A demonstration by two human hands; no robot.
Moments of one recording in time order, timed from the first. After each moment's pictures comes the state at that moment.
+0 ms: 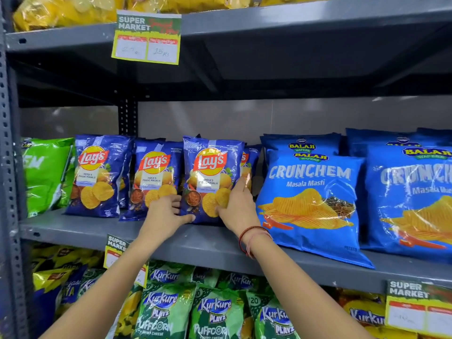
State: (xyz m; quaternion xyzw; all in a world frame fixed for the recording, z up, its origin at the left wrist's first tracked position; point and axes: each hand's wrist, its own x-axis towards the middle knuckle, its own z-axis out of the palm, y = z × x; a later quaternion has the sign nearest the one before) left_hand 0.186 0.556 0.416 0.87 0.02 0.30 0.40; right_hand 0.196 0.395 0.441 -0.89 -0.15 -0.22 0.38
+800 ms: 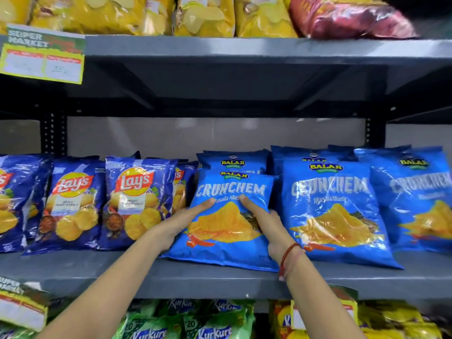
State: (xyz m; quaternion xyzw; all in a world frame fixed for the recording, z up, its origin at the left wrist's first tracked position) left_hand 0.224 0.397 0.455 0.79 -0.06 -0.02 0.61; right_hand 0.211 0.207 0.442 -0.66 0.01 -0.09 0.75
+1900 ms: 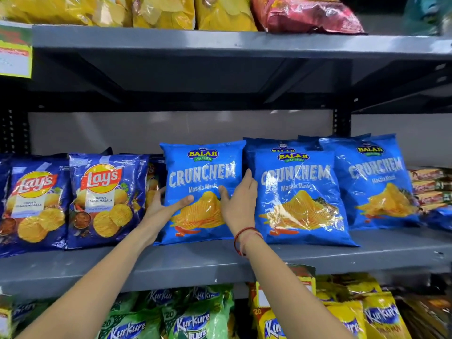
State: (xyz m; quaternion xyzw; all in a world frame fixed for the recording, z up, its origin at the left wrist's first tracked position) left_hand 0.237 0.380 0.440 0.71 -0.12 0.16 0.67; right_hand 0.201 0.212 0.452 -0.78 -0.04 -0.41 0.47
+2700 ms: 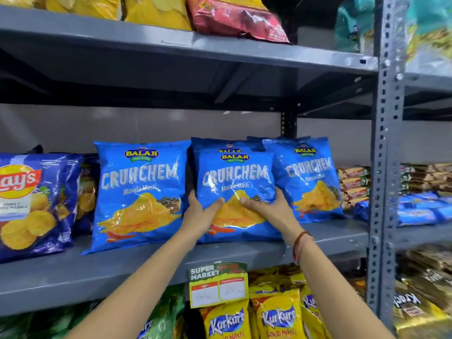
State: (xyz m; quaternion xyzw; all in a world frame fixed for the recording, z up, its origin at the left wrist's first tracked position) left_hand 0.210 0.187 0.433 0.79 -0.16 0.10 0.59; right_hand 0.168 0.012 0.431 -0.76 0.05 -0.27 0.59
